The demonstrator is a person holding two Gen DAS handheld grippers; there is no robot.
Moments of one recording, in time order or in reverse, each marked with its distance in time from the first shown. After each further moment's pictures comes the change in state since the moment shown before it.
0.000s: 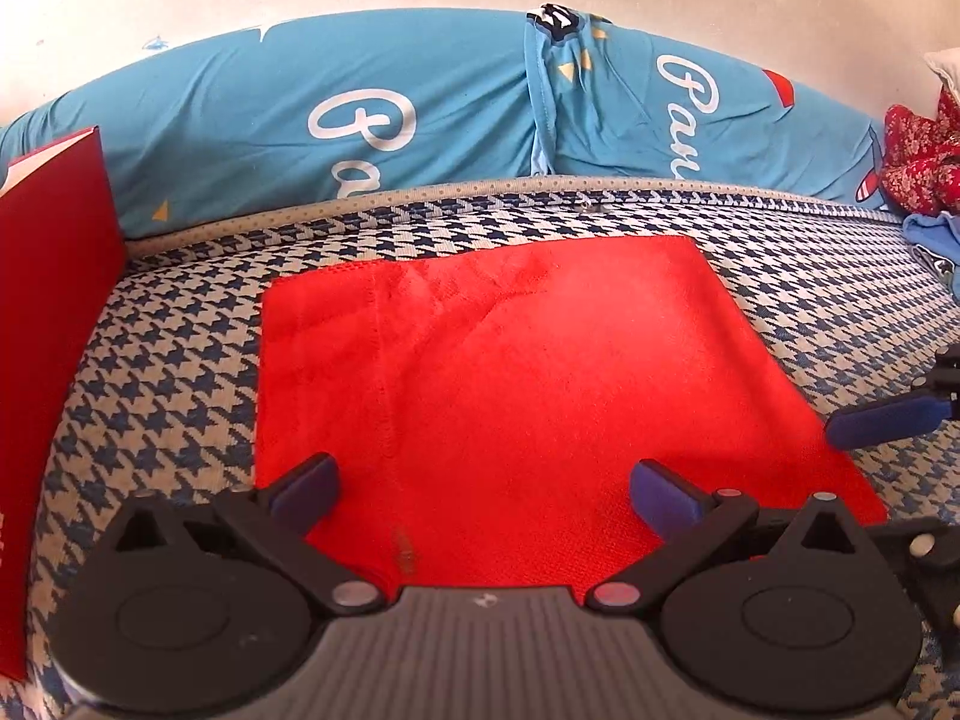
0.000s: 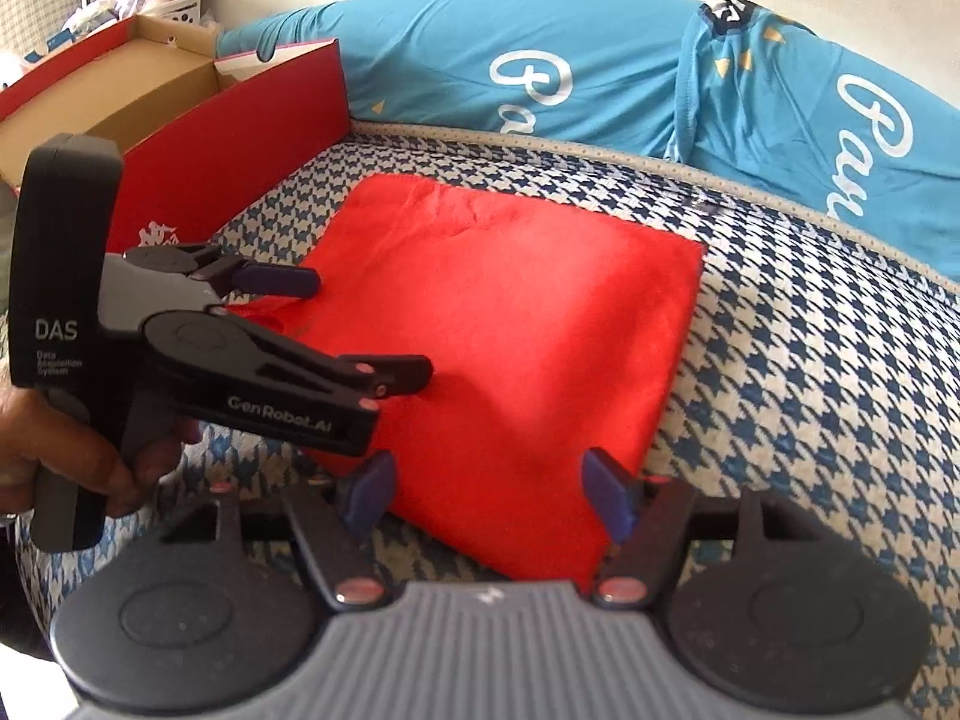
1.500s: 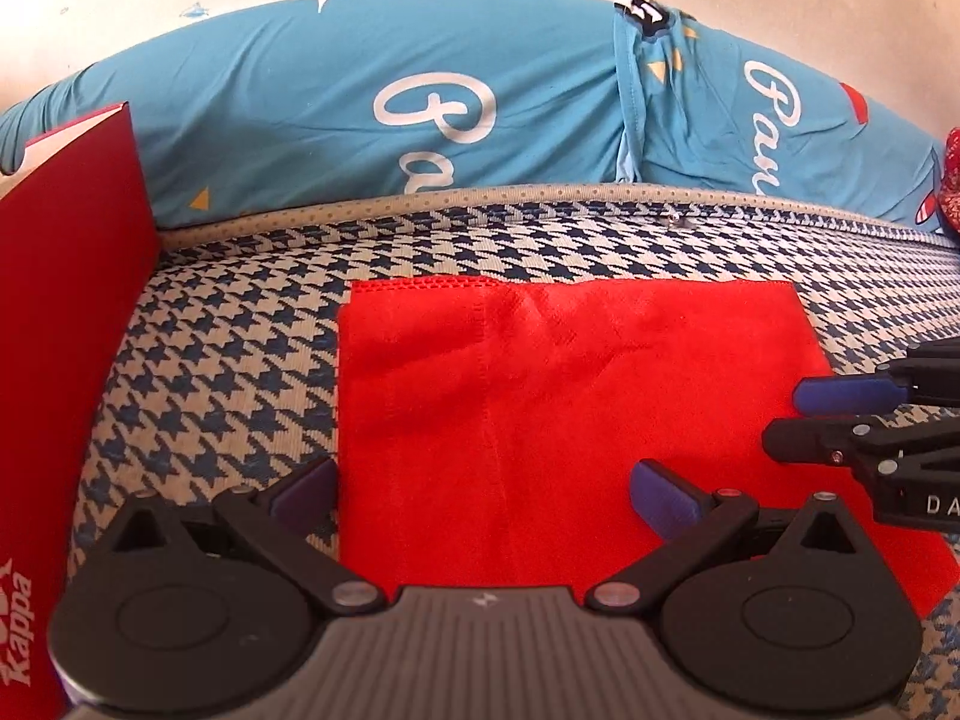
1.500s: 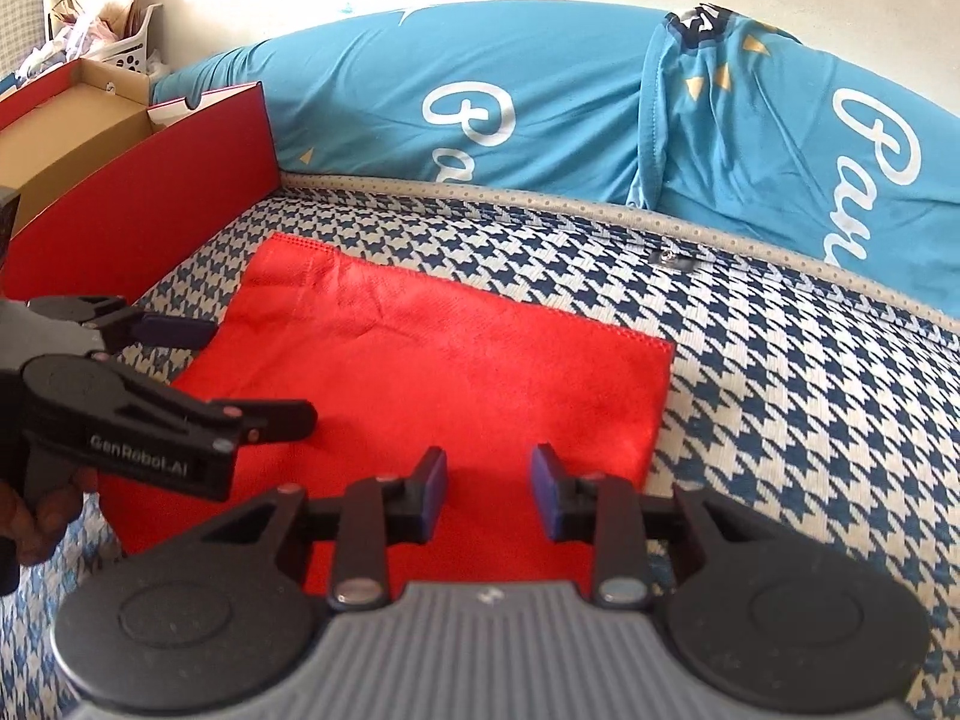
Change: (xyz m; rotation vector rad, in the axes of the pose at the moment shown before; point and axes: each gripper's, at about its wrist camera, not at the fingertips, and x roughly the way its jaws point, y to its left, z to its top) left arm 0.027 0.032 0.031 -0.065 0.072 0.065; right arm 0.062 -0.031 0.036 0.041 -0.078 -0.050
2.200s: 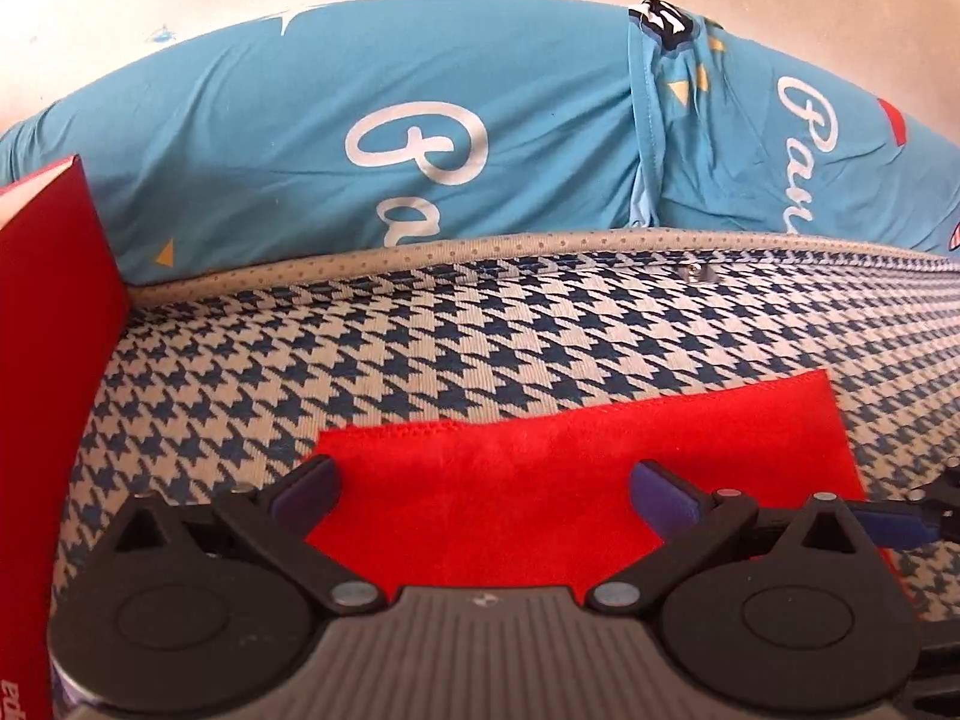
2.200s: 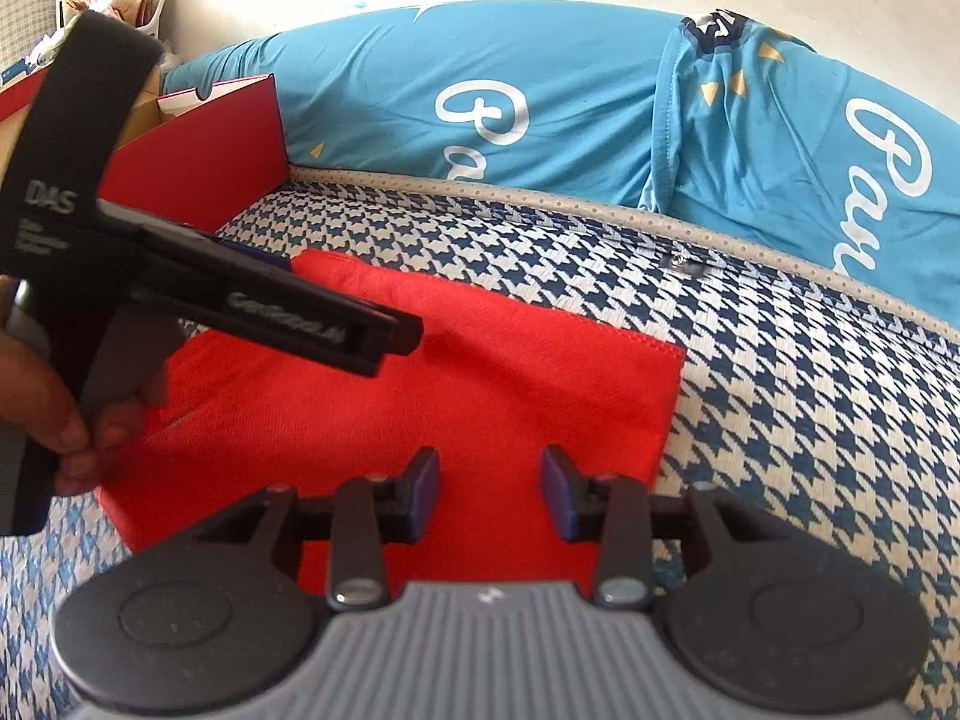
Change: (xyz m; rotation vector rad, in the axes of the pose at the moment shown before) left arm 0.037 -0.016 0.037 0.028 -0.042 0.040; right arm 0.002 0.005 0.000 -0.024 -0.005 0.004
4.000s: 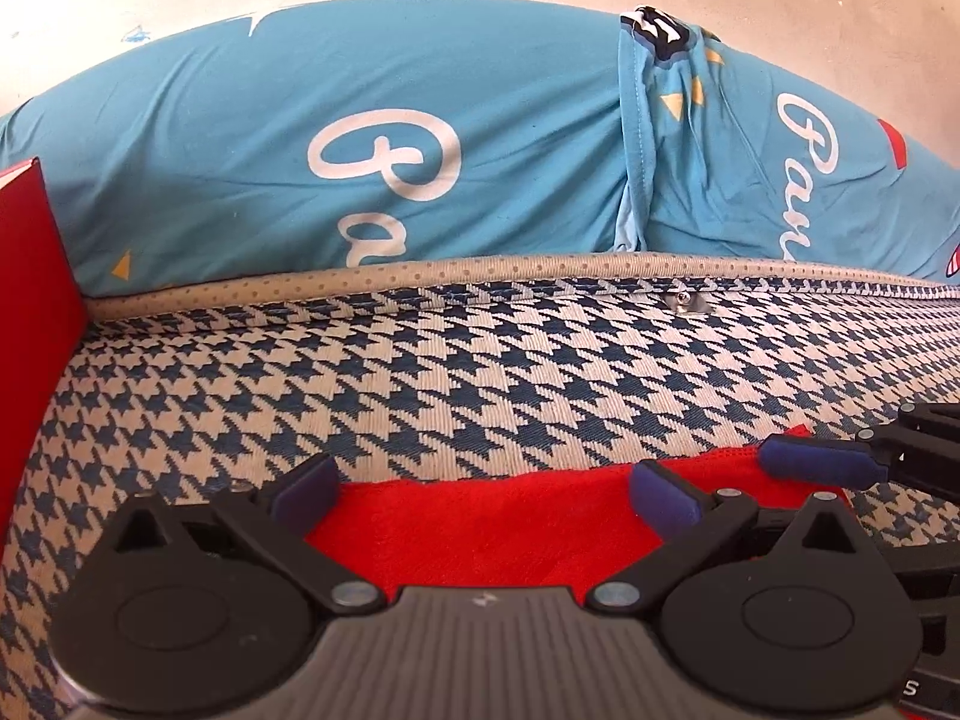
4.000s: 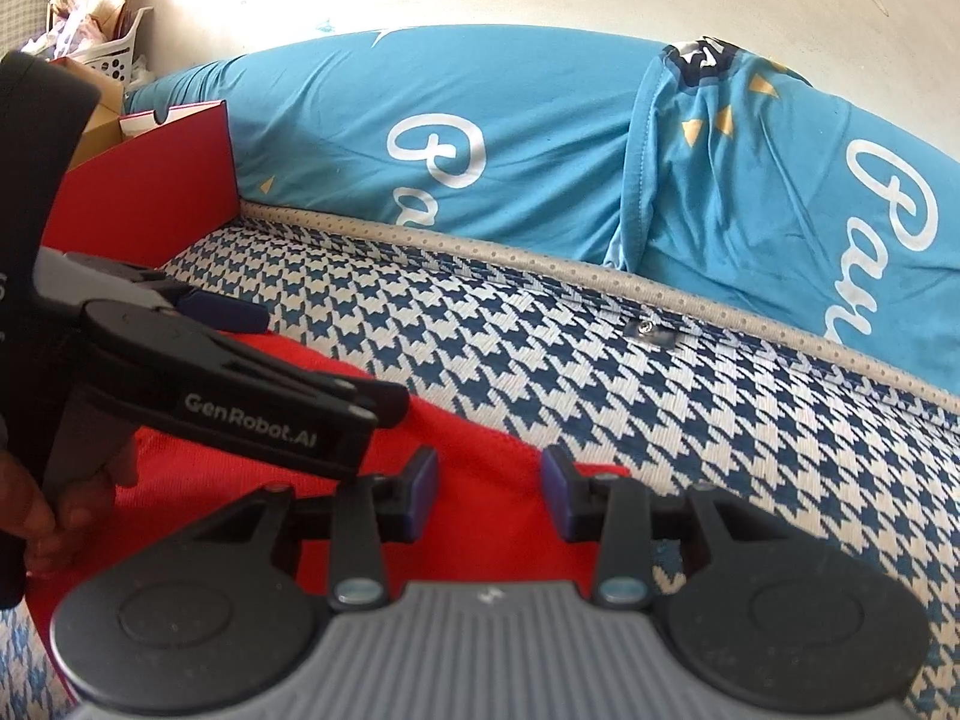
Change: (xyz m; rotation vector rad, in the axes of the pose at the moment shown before) left arm 0.020 -0.005 0.001 -0.048 -0.030 -0.057; right arm 0.030 -0.023 0.028 -0.034 -0.075 -0.047
